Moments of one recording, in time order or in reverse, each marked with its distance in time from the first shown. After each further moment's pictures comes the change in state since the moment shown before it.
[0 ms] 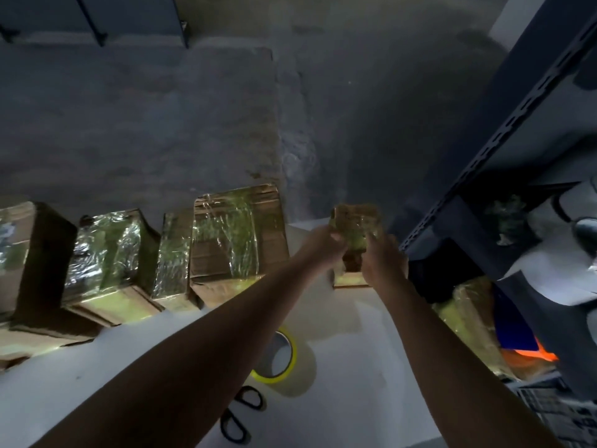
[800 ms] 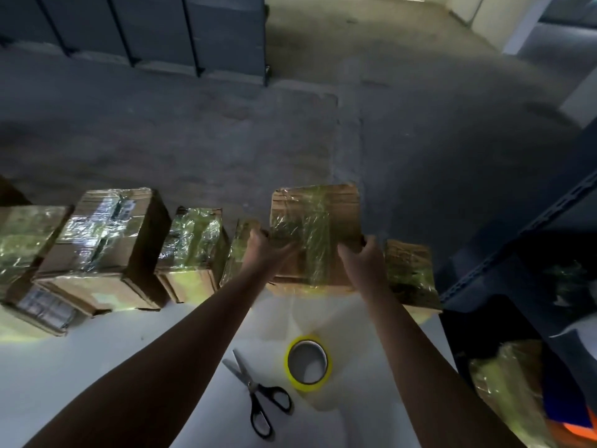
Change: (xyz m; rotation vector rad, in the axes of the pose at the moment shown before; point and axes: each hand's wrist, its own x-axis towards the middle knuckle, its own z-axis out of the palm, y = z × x) left_hand -0.068 -0.087 -0.139 -0.219 0.556 -0.210; right_hand -0.046 -0.130 -0.032 0.874 0.060 -0.103
